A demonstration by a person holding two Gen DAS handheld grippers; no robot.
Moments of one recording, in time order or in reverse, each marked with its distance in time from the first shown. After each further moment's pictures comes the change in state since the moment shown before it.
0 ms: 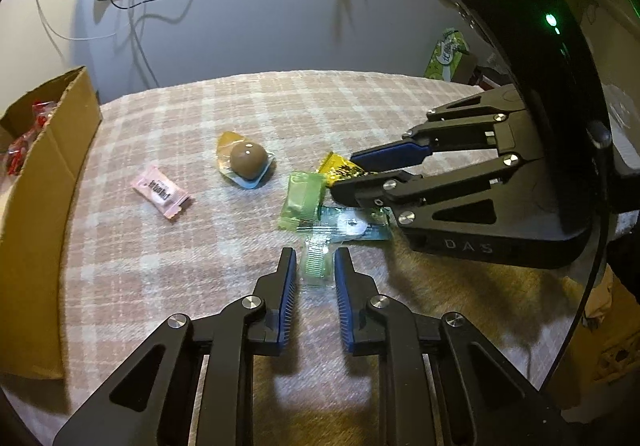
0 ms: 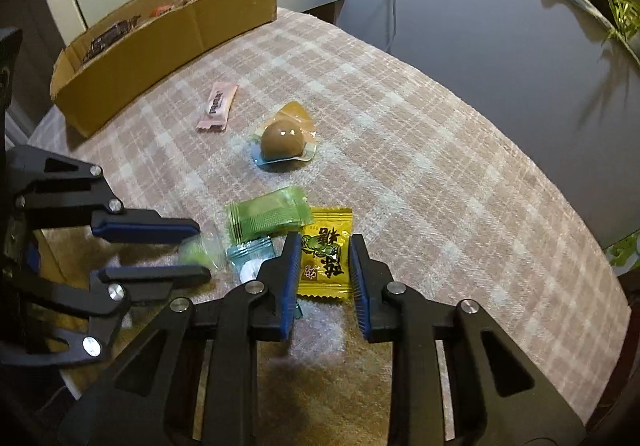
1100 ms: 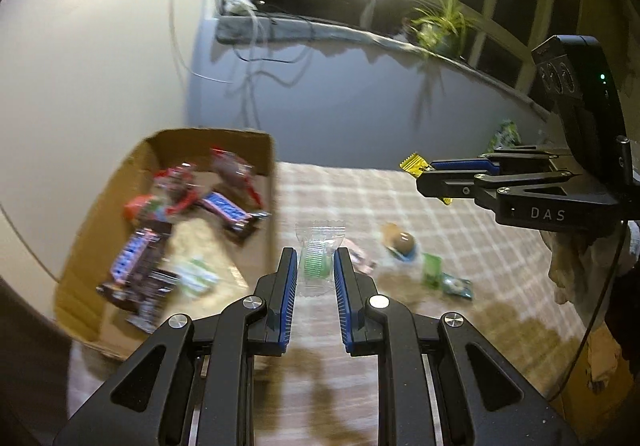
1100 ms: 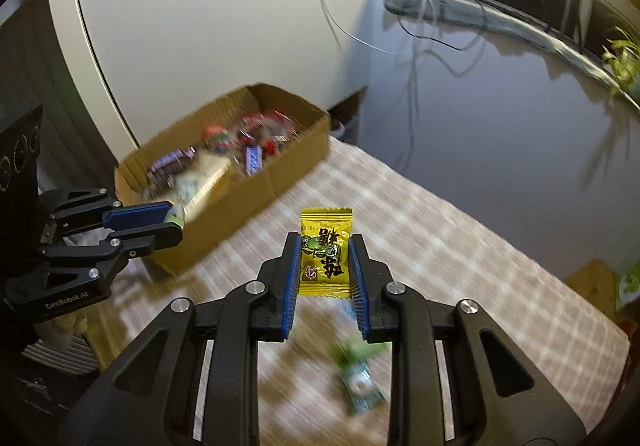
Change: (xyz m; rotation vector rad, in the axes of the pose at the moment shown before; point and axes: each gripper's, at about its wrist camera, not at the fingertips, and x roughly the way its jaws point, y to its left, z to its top) left arm -0.119 0.113 0.000 -0.171 -0.232 0.166; right arm -0.068 0.044 0.090 0.056 -0.239 0.090
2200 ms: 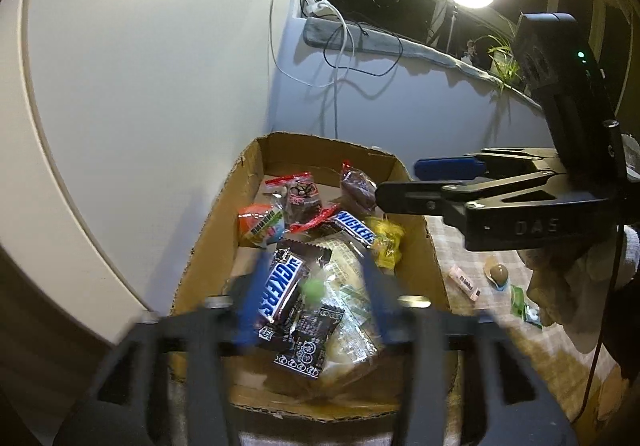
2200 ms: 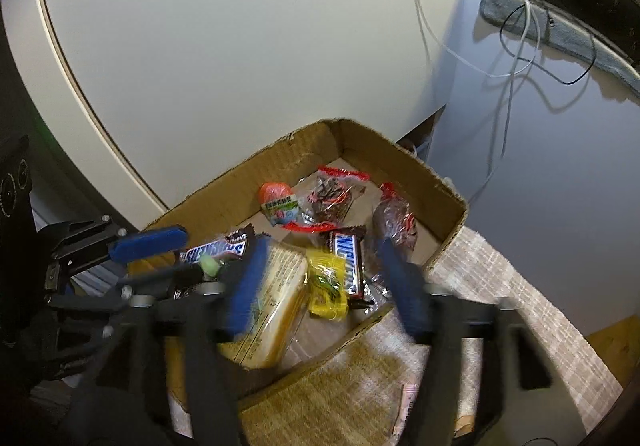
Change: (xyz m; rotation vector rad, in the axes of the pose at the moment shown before) left arm -0.002 0.090 0.007 -0.118 -0.032 0.140; right arm 0.110 0.075 0.089 -0.066 0.025 0.144
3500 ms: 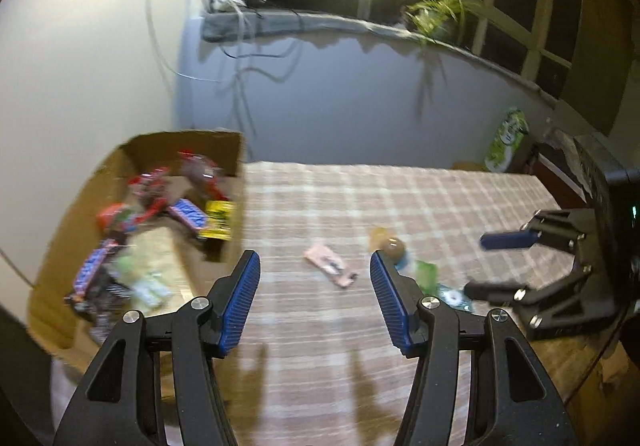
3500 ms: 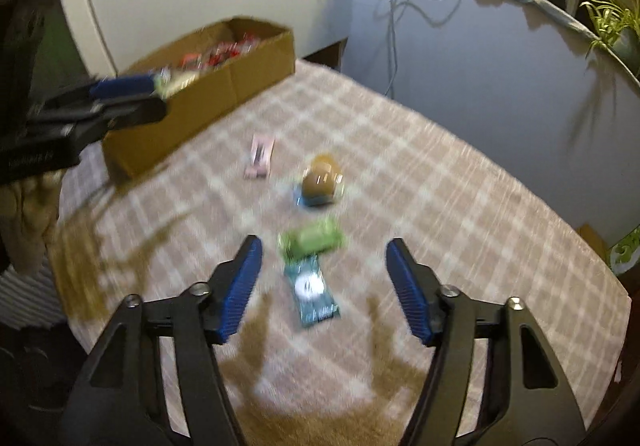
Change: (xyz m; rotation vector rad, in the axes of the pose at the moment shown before) left arm 0.017 -0.139 -0.022 0.168 0.062 -0.111; right arm -0.123 -0.083 -0.189 0.059 0.099 -0.185
